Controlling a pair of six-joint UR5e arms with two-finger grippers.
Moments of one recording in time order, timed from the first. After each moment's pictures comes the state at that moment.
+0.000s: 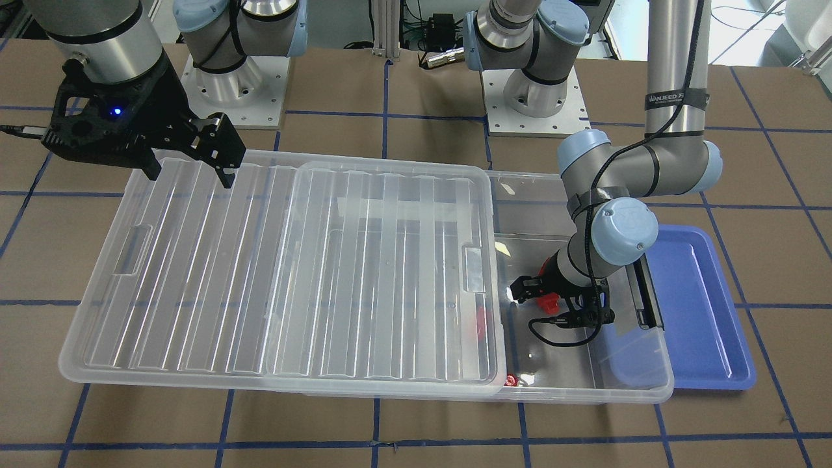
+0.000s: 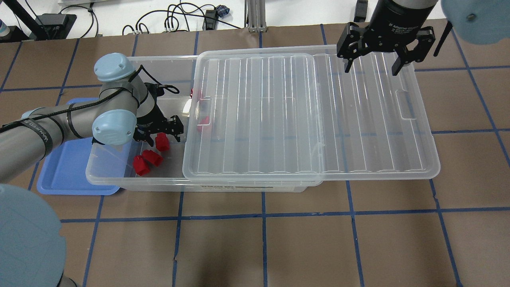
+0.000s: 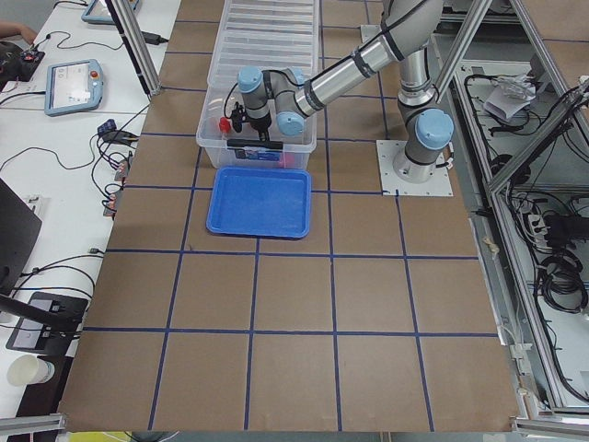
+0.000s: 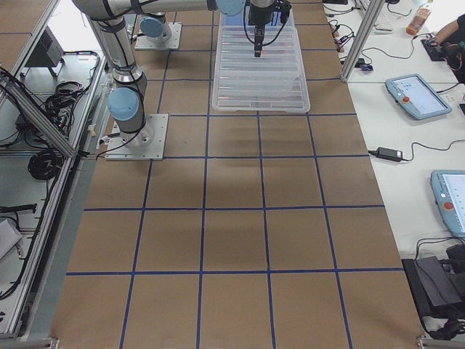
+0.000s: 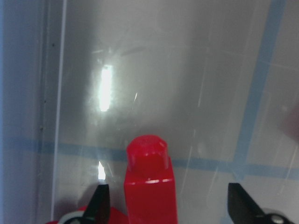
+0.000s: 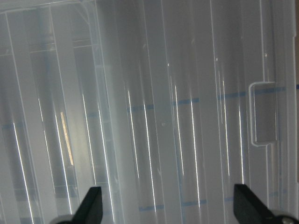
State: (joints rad) left arm -1.46 -1.98 -1.89 -0.95 1.55 -0.02; right arm 1.59 -1.50 1.45 -1.55 -1.55 0.15
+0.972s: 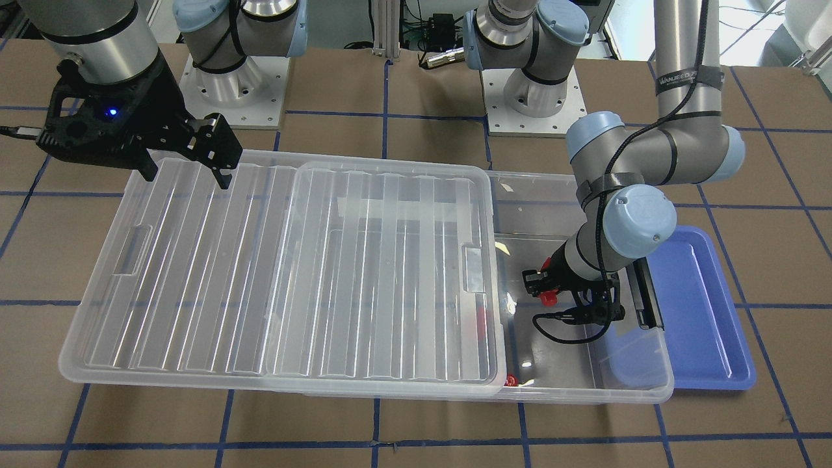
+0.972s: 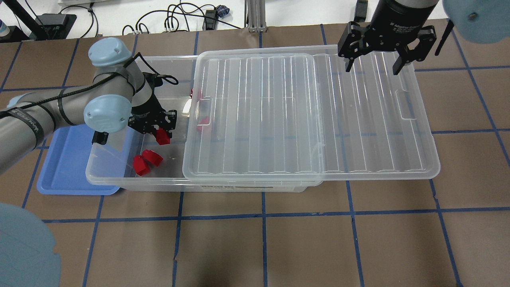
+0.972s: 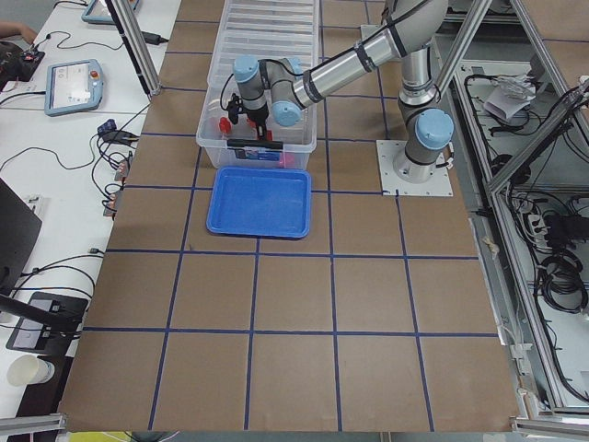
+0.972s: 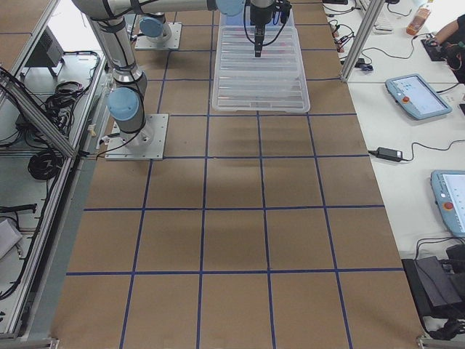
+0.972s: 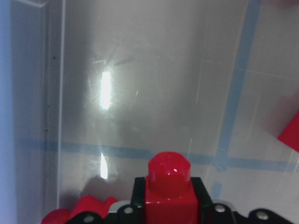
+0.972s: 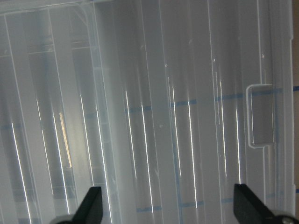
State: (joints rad) left arm -1.47 -1.92 -1.76 -1.17 1.55 -0.01; right arm 1.58 -1.50 1.45 -1.55 -1.55 0.13
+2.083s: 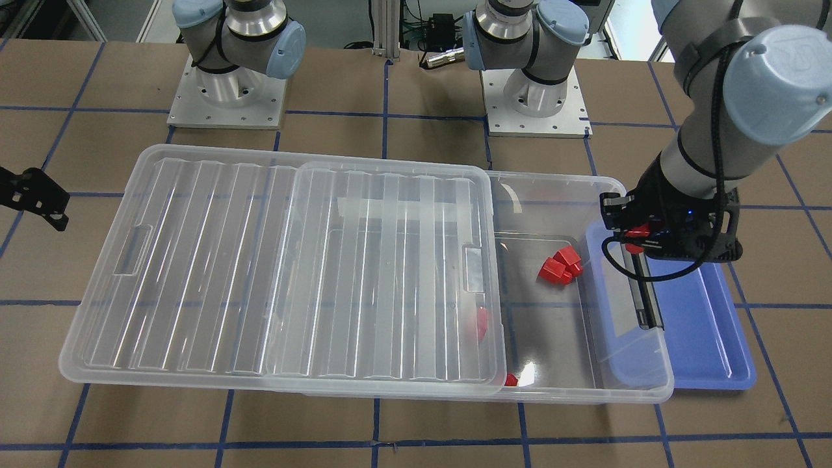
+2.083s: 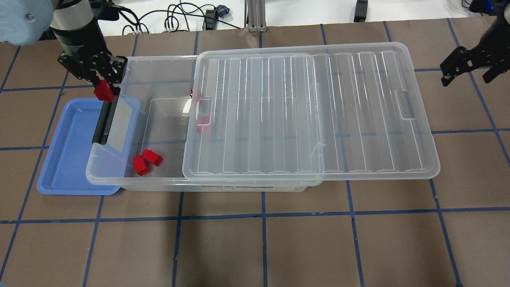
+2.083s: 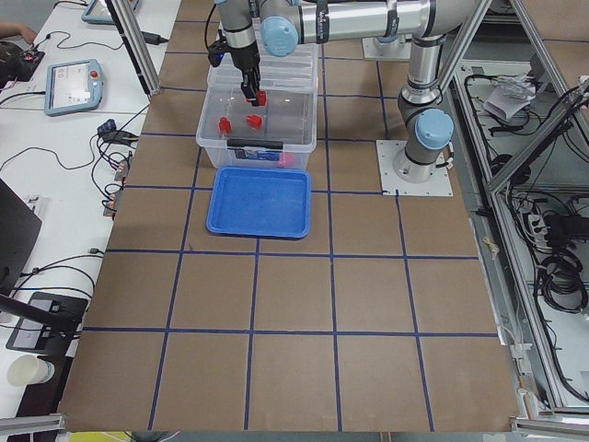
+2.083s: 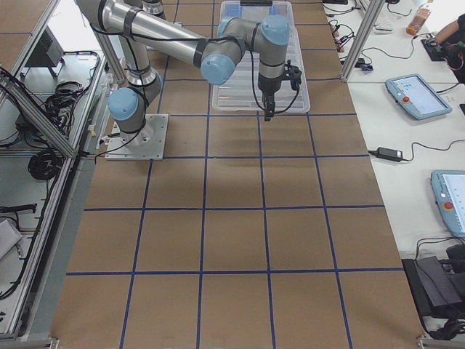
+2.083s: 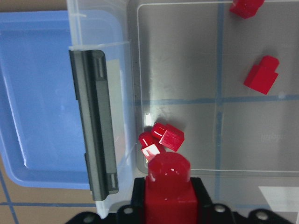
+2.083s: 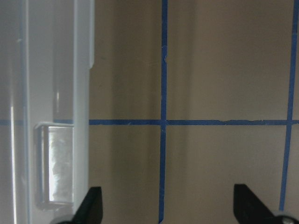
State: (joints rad) left arm -1.44 -1.79 -1.40 -1.64 1.73 0.23; right arm 1.16 -1.46 1.67 -1.83 -1.59 -0.43
